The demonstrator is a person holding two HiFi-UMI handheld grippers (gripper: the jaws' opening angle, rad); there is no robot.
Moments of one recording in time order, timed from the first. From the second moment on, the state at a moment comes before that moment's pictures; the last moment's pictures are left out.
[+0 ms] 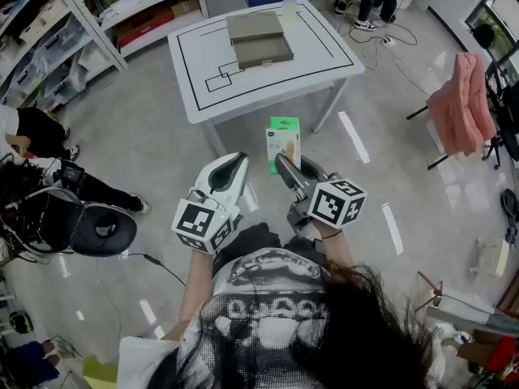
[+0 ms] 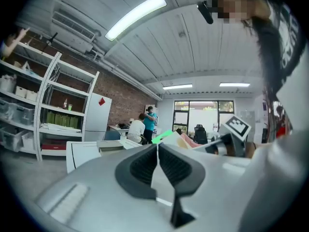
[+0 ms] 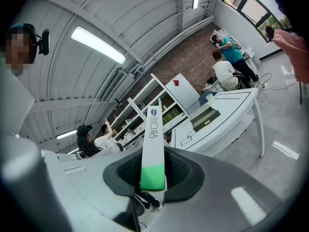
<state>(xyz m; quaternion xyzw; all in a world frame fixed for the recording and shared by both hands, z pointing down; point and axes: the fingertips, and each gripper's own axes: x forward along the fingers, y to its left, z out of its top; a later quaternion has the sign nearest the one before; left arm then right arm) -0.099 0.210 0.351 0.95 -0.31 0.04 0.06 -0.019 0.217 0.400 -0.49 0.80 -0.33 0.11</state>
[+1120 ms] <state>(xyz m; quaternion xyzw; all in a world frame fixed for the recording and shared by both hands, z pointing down) -0.100 0.106 0.383 0.94 -0.31 0.04 0.09 -0.016 0.108 0.426 -0.49 0.79 -0.36 0.09</state>
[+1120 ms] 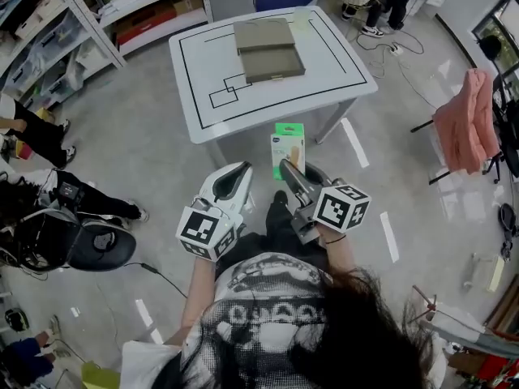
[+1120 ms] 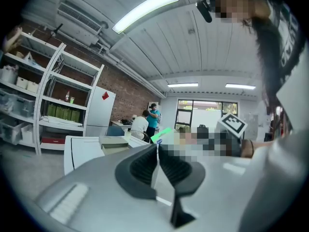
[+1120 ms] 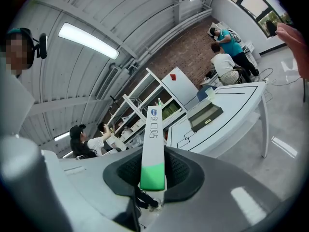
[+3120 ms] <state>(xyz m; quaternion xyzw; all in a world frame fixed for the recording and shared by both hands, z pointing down) 0.036 -0.164 0.400 0.93 -0.35 0.09 0.11 0.122 -0.156 0.482 -0.45 0.78 -0.43 0.07</state>
